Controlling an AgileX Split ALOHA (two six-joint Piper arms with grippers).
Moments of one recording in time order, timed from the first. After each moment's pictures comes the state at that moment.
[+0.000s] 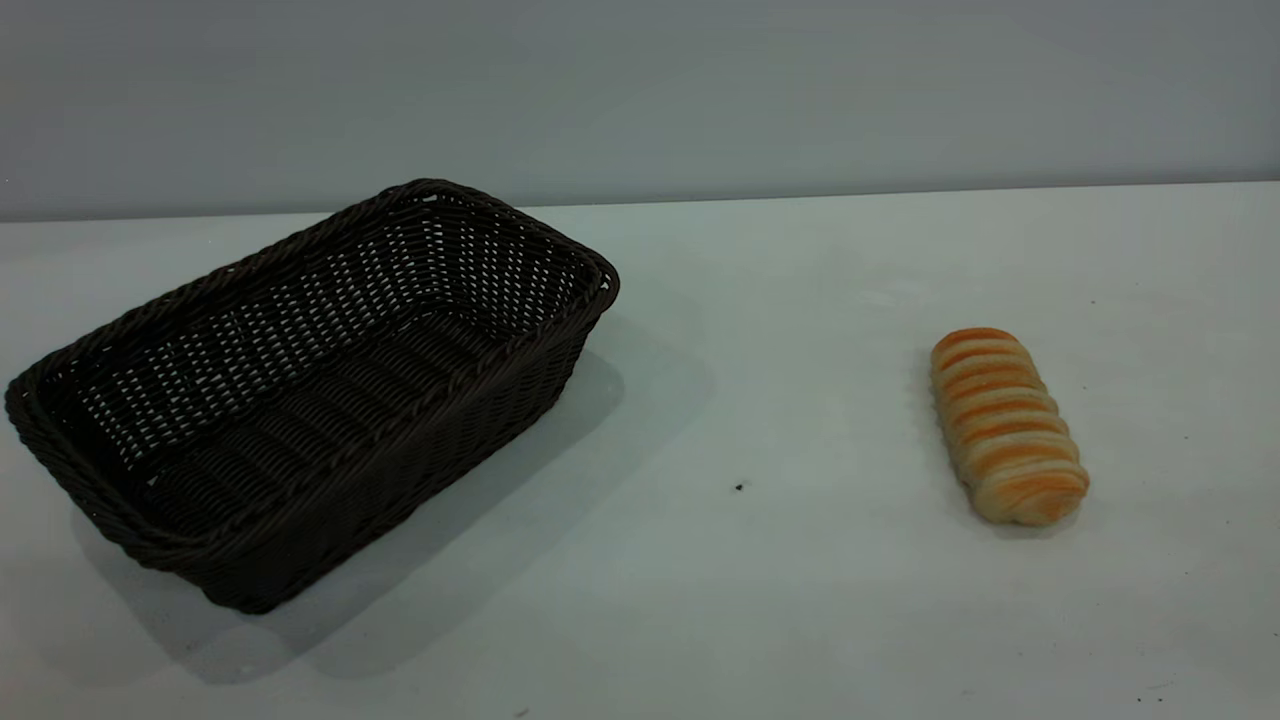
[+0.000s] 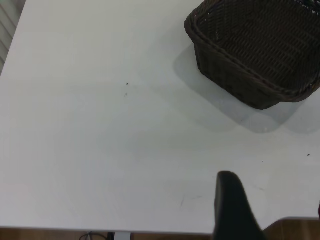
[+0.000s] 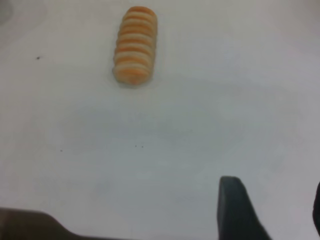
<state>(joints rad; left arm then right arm) 0.00 -0.02 -0.49 0.05 1.14 -0.05 0.05 0.09 -0.48 0.02 1.12 -0.04</state>
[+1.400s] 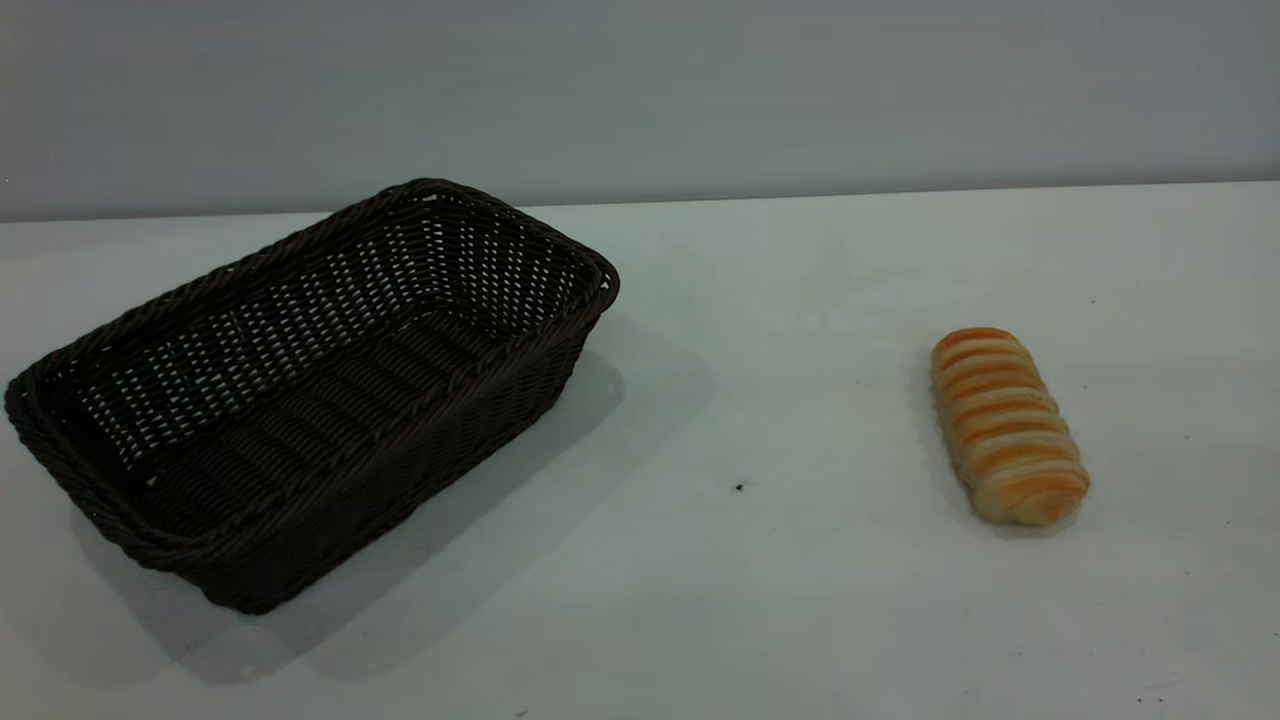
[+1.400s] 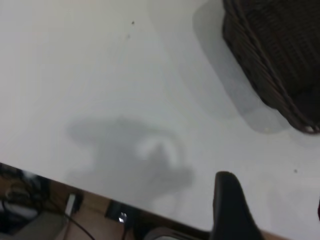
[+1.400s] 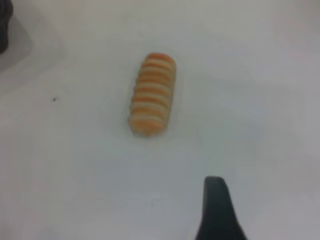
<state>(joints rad) 0.00 0.83 -0.66 0.09 0.86 -0.45 0.05 0.48 -0.54 0.10 0.78 -0.14</state>
